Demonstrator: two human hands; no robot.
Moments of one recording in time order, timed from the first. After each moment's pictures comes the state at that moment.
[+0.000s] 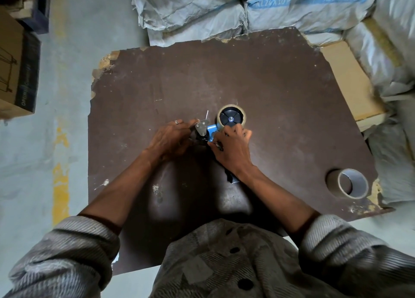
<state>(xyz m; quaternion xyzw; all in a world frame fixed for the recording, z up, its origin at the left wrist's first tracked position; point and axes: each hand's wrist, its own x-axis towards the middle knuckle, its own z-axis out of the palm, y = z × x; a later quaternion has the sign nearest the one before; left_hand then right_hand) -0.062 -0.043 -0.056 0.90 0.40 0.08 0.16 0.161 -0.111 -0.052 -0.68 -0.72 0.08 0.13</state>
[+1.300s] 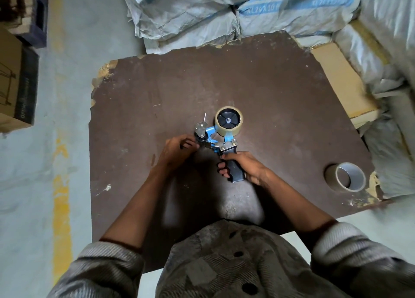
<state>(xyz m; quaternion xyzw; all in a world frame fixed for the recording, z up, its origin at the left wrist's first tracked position) -0.043 -0.074 -0.076 0.67 0.58 0.18 0.42 0.198 -0.146 -0.039 -0.59 -0.17 0.75 0.26</state>
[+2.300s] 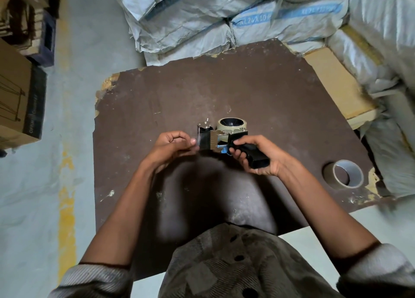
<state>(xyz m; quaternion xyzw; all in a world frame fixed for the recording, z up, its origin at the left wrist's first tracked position) -0.039 -0.085 0.005 0.38 0.49 0.31 0.73 0.228 -0.133 0.038 -0.50 -0.02 0.84 0.23</state>
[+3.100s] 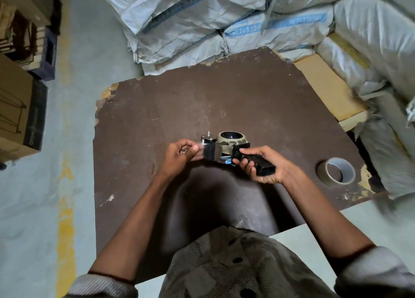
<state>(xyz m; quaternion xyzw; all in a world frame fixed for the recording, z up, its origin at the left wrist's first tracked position) -0.016 -0.109 -0.012 0.52 0.52 0.31 0.61 0.258 -0.161 0.017 -0.44 0.03 0.87 0.22</state>
